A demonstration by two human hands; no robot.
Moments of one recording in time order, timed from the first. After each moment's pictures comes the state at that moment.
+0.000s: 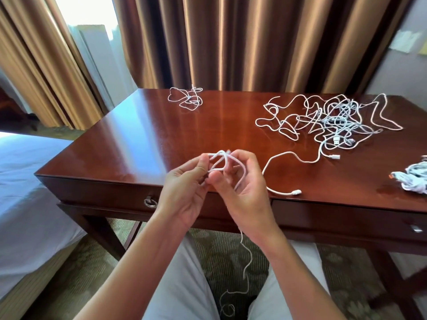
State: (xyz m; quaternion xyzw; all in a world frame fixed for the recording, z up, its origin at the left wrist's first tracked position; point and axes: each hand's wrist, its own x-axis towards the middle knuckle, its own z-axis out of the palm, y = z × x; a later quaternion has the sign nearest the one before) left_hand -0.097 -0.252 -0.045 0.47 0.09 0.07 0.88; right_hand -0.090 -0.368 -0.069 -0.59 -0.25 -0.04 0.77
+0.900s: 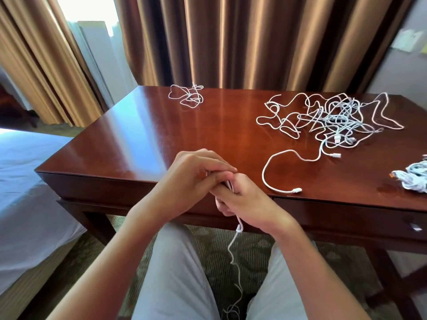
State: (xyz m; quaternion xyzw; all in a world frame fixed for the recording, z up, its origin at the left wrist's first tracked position) left_hand -0.096 -0.221 -0.035 0.86 -0.25 0.21 0.39; right_hand -0.078 -0.380 -0.061 -0.71 -0.29 0.19 0.61
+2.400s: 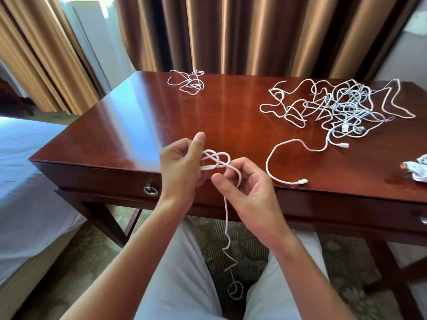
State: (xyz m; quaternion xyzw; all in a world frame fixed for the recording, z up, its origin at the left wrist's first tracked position) left_hand -0.082 -0.247 -0.060 0.63 0.12 0.25 0.73; right_hand -0.100 -0.377 -0.078 -0.63 -0.24 0.03 0.74
